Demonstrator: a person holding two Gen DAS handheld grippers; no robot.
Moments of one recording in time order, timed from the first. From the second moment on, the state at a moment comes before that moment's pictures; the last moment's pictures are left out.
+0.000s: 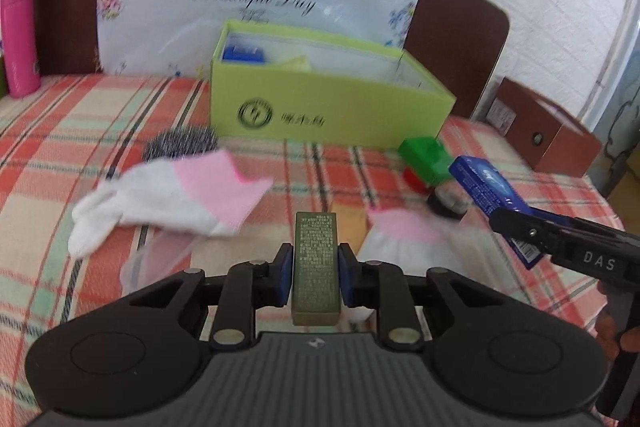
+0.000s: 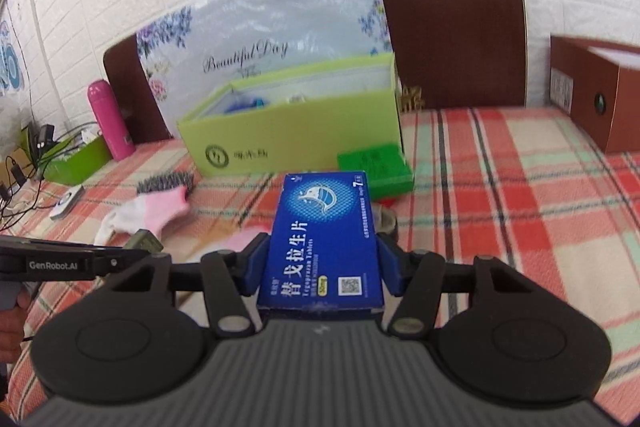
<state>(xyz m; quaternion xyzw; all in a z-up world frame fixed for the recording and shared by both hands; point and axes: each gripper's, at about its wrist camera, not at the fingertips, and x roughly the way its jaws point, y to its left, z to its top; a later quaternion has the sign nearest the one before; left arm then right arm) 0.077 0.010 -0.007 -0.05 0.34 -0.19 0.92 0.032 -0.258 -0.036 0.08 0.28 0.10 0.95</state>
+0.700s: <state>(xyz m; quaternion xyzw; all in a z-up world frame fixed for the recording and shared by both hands) 0.216 -0.014 0.076 -0.06 0.26 -0.19 0.94 0.177 -0.214 0.021 0.00 0.20 0.13 0.97</state>
